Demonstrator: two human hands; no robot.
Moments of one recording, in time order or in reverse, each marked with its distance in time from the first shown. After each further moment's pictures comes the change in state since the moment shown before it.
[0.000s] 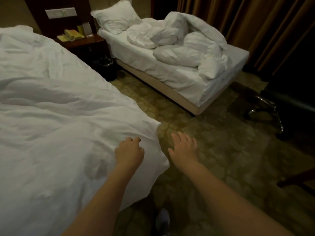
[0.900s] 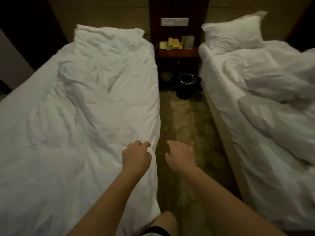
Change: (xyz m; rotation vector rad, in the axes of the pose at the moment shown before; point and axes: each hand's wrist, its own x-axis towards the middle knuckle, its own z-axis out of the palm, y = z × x) left_hand 0.430 0.100 -0.053 0.021 0.205 -0.661; right_hand 0.542 -0.047 -0.099 -0.104 -0.281 -0.743
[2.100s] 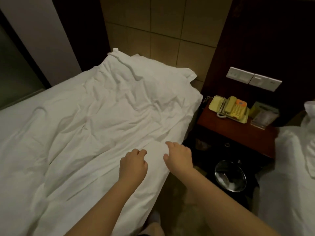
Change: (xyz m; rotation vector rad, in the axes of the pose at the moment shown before) left_hand 0.852 0.053 -0.048 -0.061 0.136 -0.499; right_hand 0.920 -0.006 -0.247 -0.183 -0.038 -0.539
